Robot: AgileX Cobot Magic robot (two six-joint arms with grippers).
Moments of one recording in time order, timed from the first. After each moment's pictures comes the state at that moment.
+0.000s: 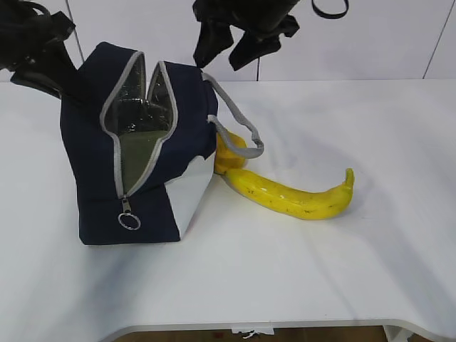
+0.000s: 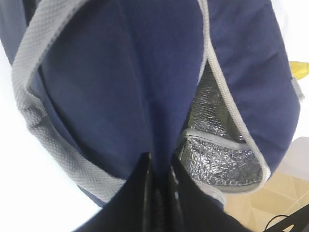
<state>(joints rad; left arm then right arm) -0.13 1.77 -1.57 -0.57 1.22 0.29 0.36 2.16 -2.25 0.37 1.24 -0.12</state>
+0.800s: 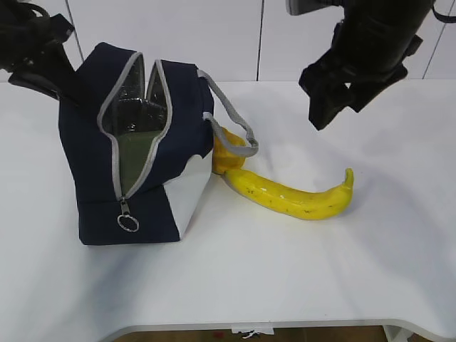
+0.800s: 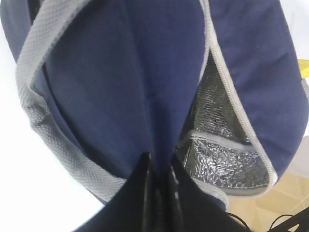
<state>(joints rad) -0.13 1.77 -1.57 -0.55 1.22 0.29 0.36 1.76 -1.63 -0.03 1.25 -0.12</state>
